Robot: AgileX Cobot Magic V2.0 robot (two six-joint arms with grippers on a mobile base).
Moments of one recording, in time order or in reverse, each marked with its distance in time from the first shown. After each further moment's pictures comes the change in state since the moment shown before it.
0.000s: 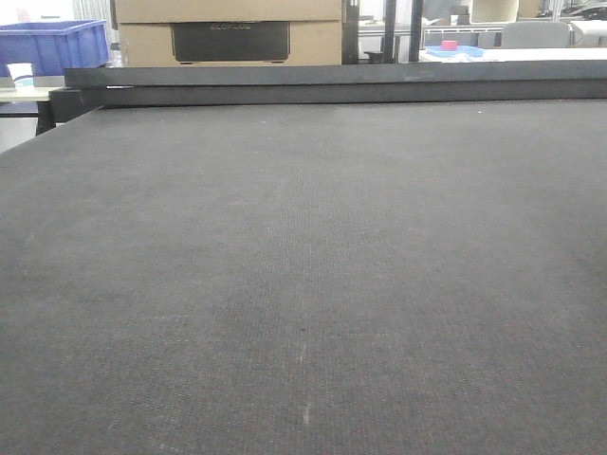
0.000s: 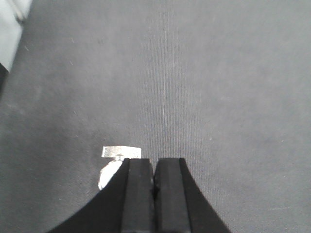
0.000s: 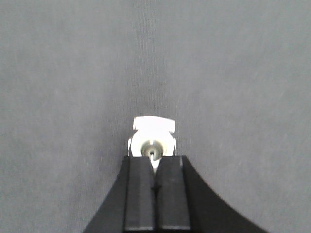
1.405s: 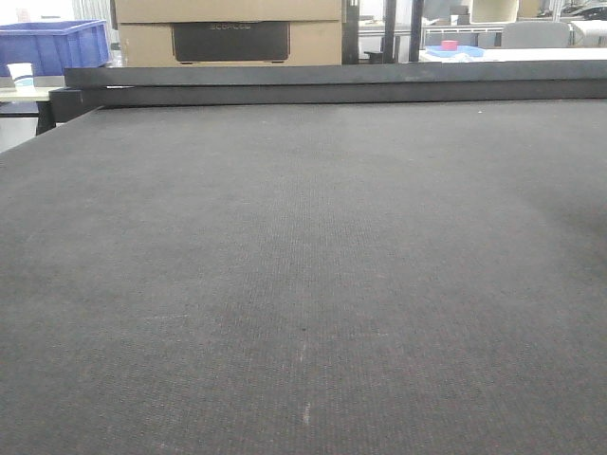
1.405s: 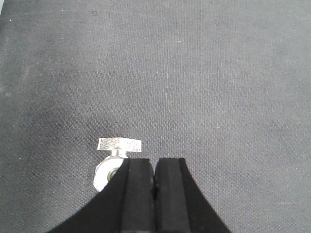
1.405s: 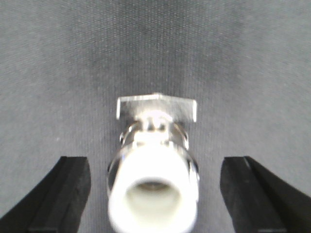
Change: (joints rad) left arm 0.000 0.088 -0.006 0.000 0.009 0.000; right arm 0.000 0.621 -0.205 -0.002 0.175 0.032
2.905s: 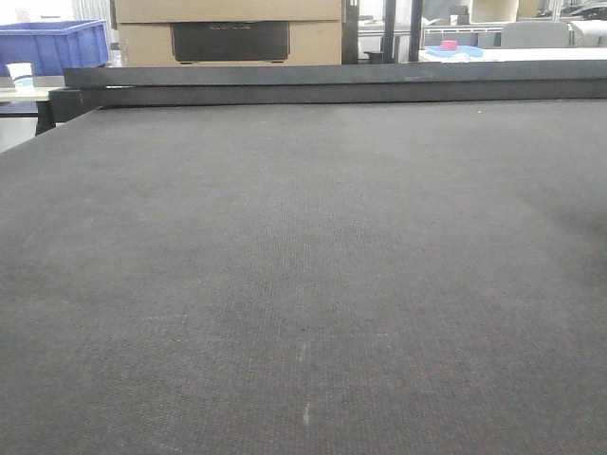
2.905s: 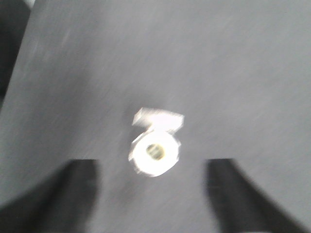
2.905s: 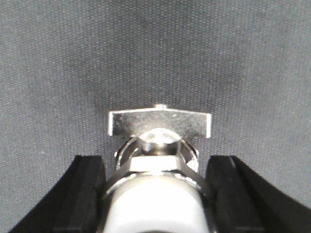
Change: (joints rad) left arm 0.080 0.053 0.000 0.073 0.112 -0.057; right arm 0.000 0.020 0.090 0.004 -0.098 -0.001
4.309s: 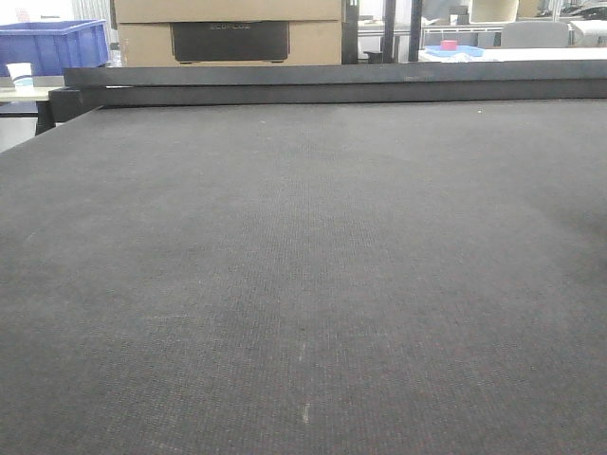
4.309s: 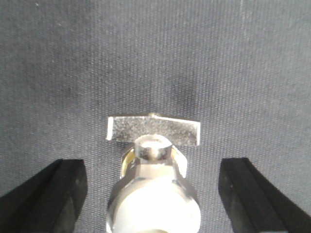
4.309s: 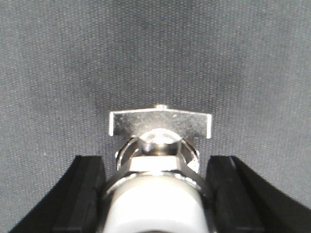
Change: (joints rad) left arm -0.011 0.363 0.019 -0.059 -0.063 0.163; right arm 0.000 0.000 0.000 0.014 -0.003 0.001
